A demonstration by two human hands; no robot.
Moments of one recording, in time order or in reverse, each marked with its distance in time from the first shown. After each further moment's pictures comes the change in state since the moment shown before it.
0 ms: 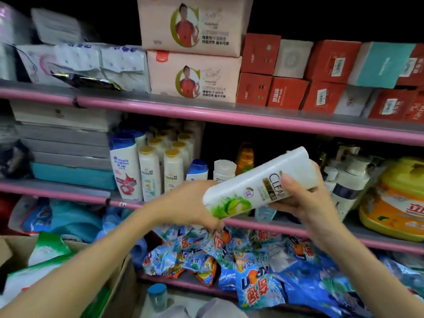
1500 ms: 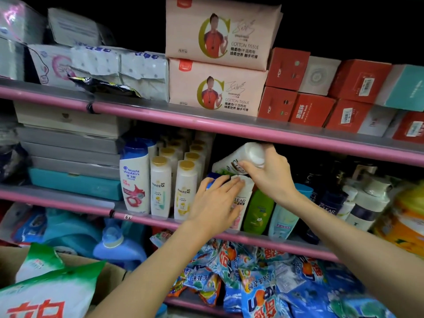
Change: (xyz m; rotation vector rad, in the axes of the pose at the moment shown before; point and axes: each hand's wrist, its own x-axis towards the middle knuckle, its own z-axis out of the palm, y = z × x) left_hand 0.055 -0.046 0.036 0.587 0.436 0.063; right_hand 0.118 0.025 0.078 -1.034 0.149 -0.311
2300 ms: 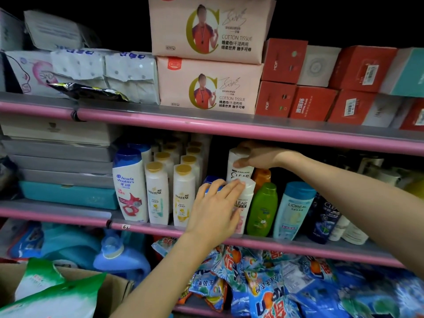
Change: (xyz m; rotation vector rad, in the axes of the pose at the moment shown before) left_hand -0.004 0.004 -0.002 -0.056 0.031 -0.033; right_hand 0.086 0.030 0.021 -0.240 -0.734 0.021
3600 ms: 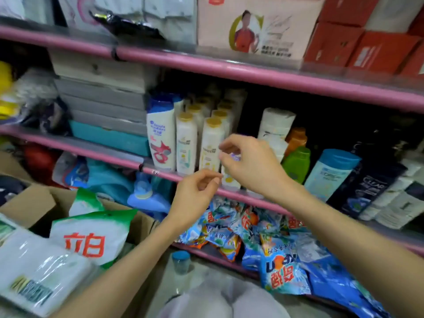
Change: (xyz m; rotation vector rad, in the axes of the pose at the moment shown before) left_hand -0.090 -0.032 0.005 -0.922 0.144 -0.624; right_hand -0.107 -0.110 0.086 0.212 0.323 -0.255
